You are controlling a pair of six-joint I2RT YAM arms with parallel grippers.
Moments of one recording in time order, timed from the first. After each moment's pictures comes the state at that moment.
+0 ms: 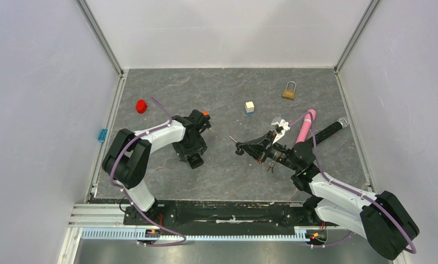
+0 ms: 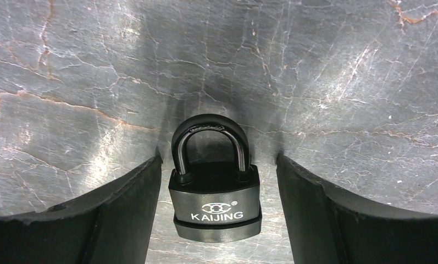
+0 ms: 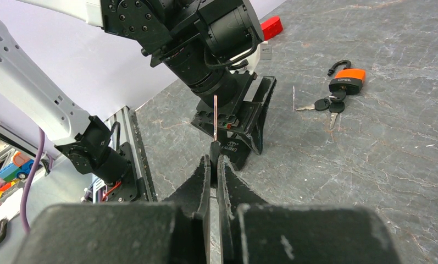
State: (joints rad) left arm -0.55 1.71 1.02 -0.75 -0.18 -1.01; right arm 0.61 0.99 0.25 0.85 -0.45 0.49
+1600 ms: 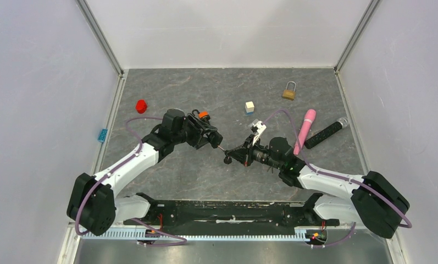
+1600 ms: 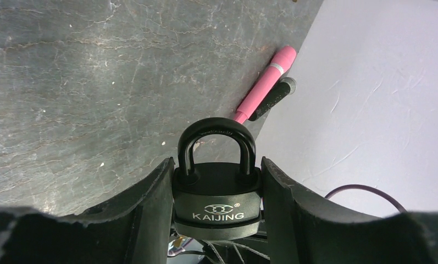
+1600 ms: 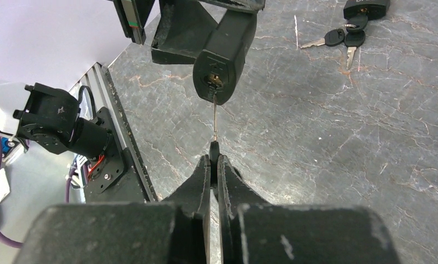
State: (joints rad) left arm -0.49 1.22 0.75 -0.15 0.24 -1.38; right arm 0.79 1.17 0.39 0.62 -0.29 0.44
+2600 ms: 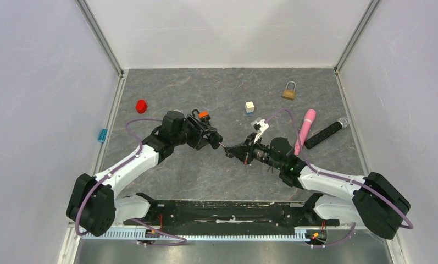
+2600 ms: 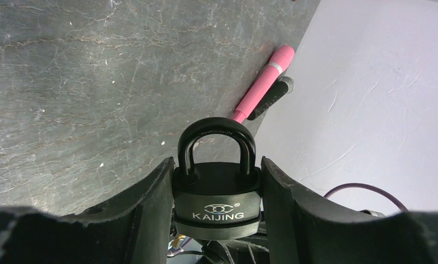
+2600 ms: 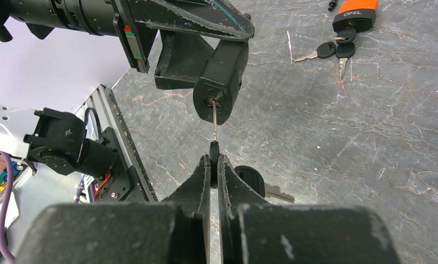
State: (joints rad) left arm -0.49 1.21 0.71 -0.11 0.25 -1.40; right arm 0.79 1.16 0.39 0.65 -0.22 0.50
